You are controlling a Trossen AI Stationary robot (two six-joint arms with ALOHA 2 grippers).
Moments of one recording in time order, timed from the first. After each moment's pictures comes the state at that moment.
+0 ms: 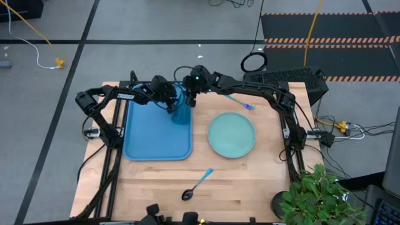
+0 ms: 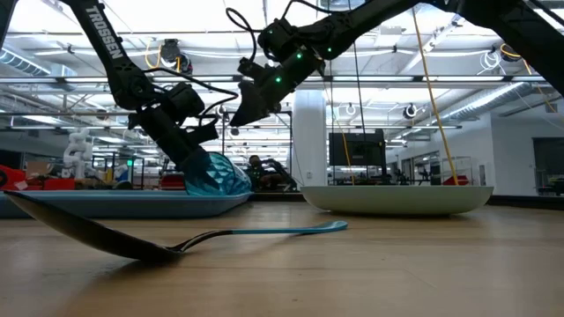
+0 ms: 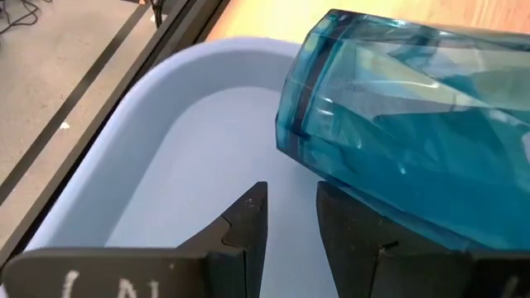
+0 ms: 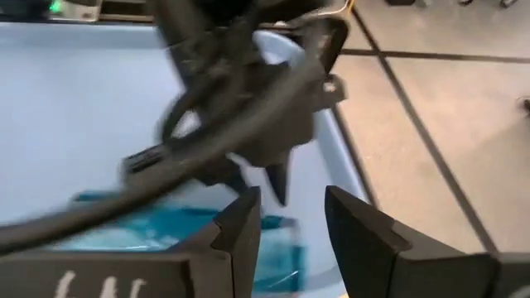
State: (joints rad) left arm 0.78 1.68 0.71 0.19 0.21 0.38; right arm -0.40 2.10 1.77 -0.27 -0.07 -0.27
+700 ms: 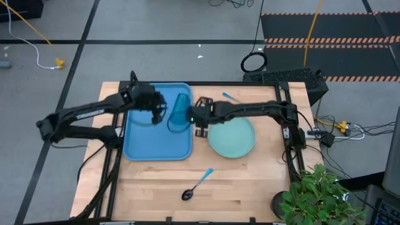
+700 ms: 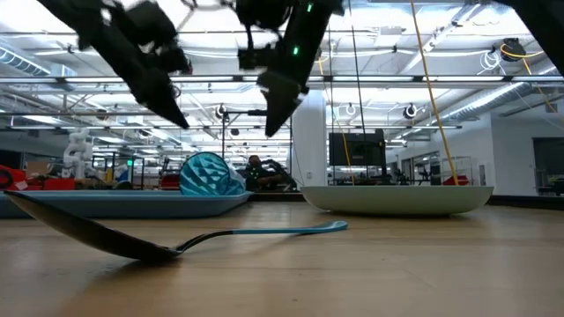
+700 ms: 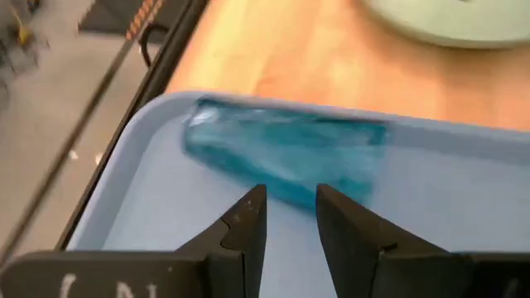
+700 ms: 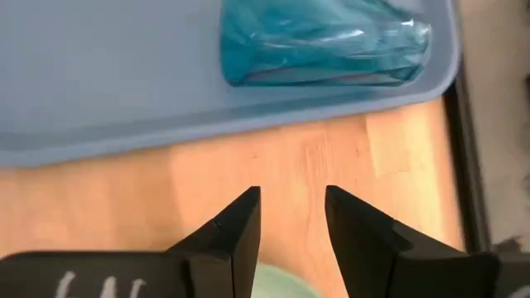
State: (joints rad) left arm 0.52 1.06 0.71 -0.41 0.06 0.32; right arm -0.07 2.04 1.77 -0.88 0.35 -0.04
